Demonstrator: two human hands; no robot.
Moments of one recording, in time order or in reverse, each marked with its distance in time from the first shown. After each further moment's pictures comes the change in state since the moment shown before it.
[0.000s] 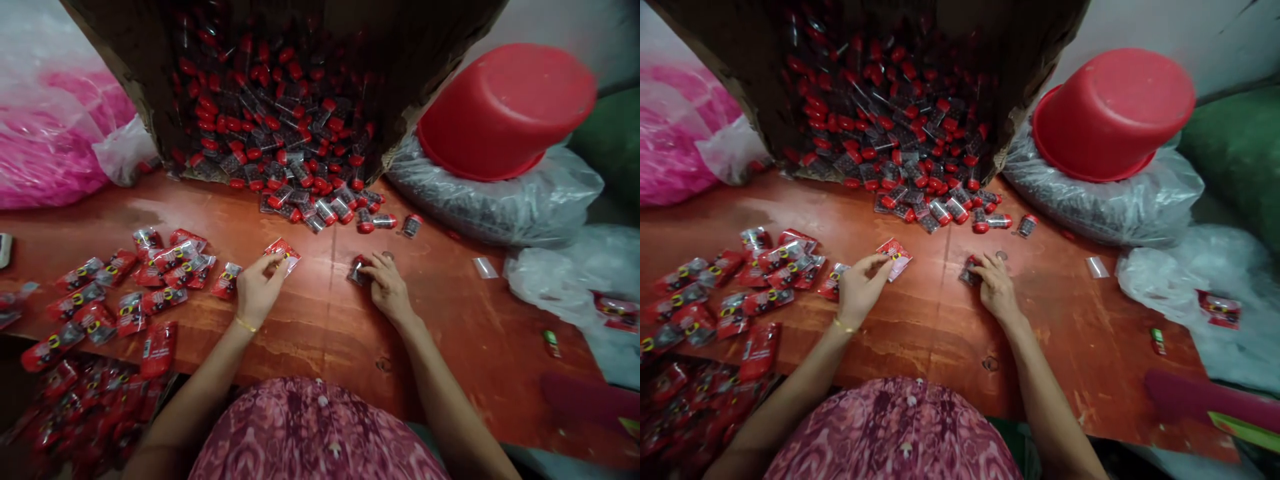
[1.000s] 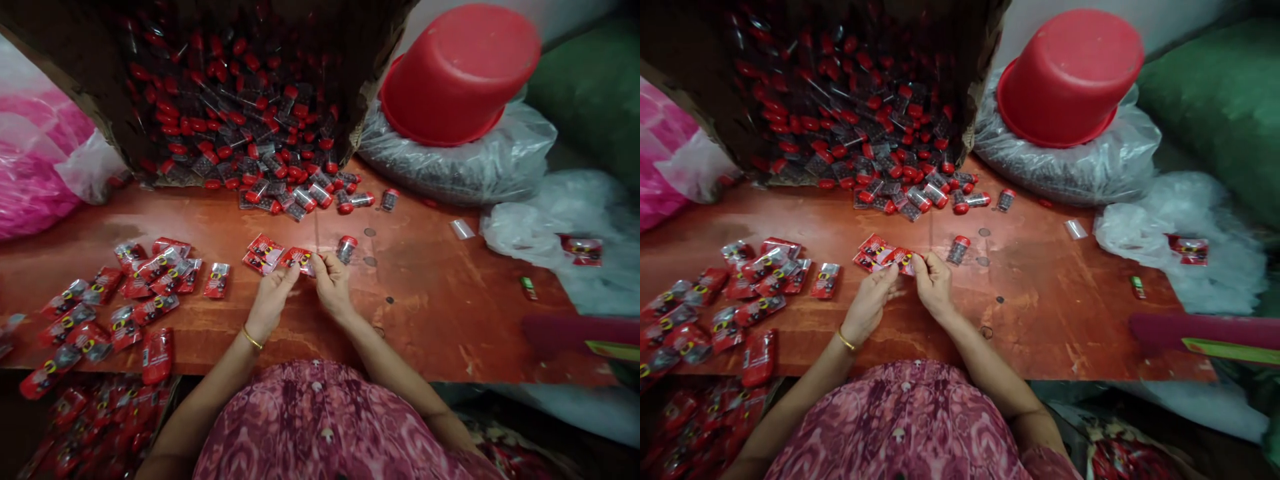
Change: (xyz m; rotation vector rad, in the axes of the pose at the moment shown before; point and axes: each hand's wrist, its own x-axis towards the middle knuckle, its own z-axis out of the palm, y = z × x) left_hand -0.035 0.010 0.024 -0.268 -0.401 -0.297; right_hand 0.032 -0.130 0.031 0.765 0.305 0.578
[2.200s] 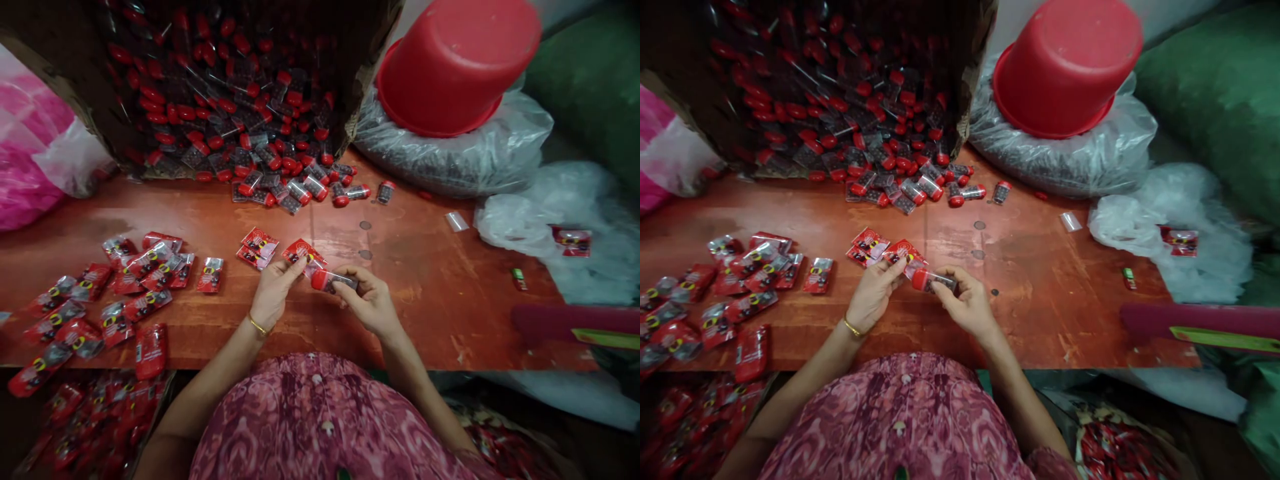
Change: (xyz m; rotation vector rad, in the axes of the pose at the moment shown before) left_hand 0.005 0.002 0.021 -0.275 -0.008 -0.082; right_hand -0.025 -0.026 -0.070 0.026 -0.191 0.242
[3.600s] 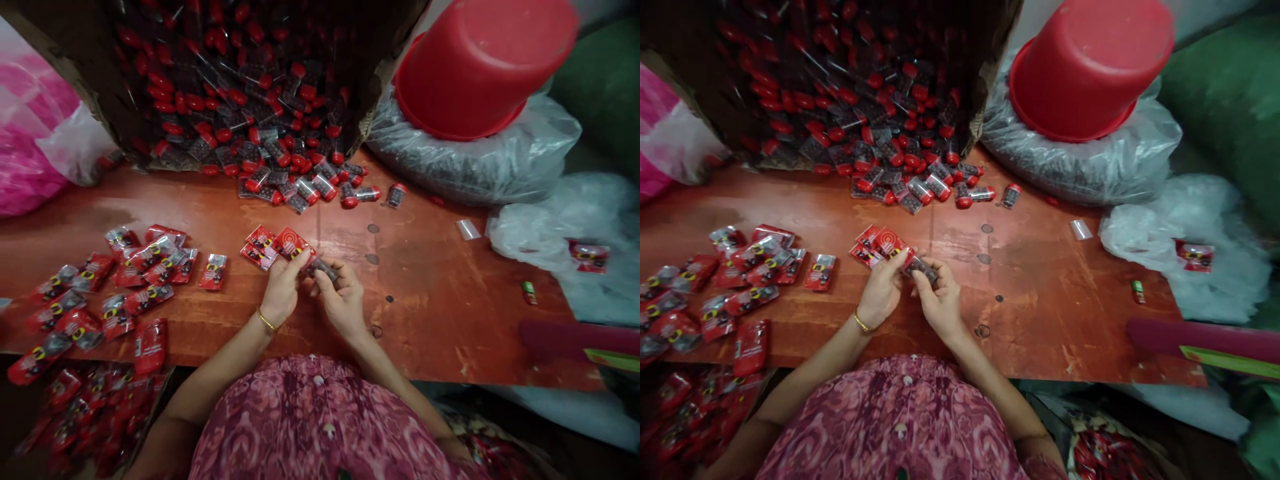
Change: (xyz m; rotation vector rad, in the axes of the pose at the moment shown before) left_hand 0.010 -0.007 0.008 -0.062 -0.024 0.159; right_hand 0.014 0.012 0.053 0.192 0.152 -0.045
